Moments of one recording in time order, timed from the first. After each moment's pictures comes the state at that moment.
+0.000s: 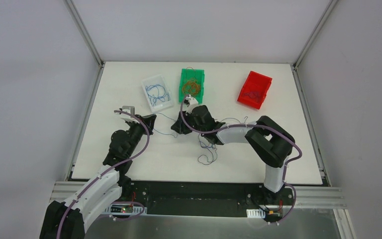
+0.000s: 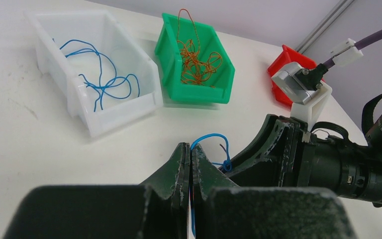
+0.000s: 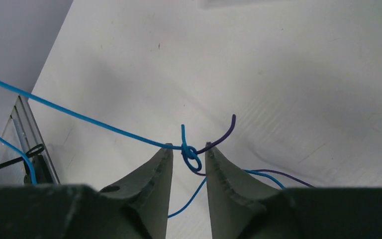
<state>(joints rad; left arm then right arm) -0.35 0.70 0.17 0.57 -0.03 -0.41 0.88 1.88 0.96 0.49 -0.17 0.58</state>
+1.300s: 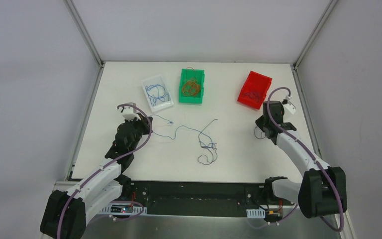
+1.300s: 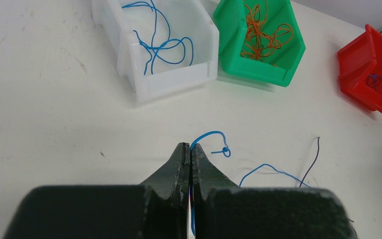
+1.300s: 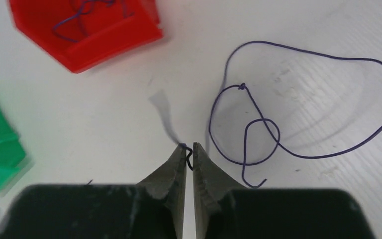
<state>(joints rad) -0.35 0.82 0.24 0.40 -0.18 -0.42 0.19 1.15 0.67 -0.29 0.34 0.86</state>
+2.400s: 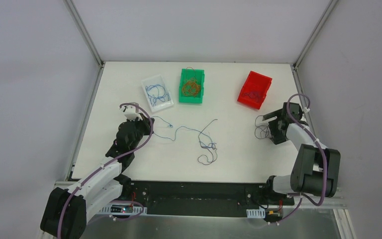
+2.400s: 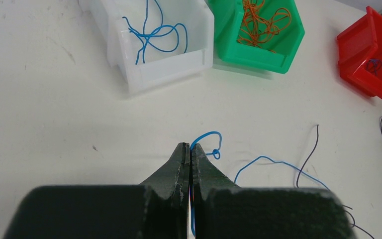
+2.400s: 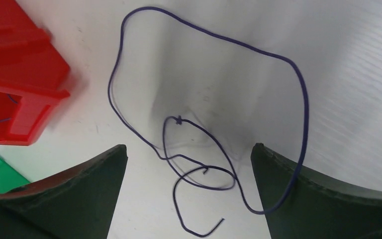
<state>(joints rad) -0.35 0.85 0.25 0.38 -0.14 -0.42 -0.17 1.34 0.68 -0.38 0.07 1.01</state>
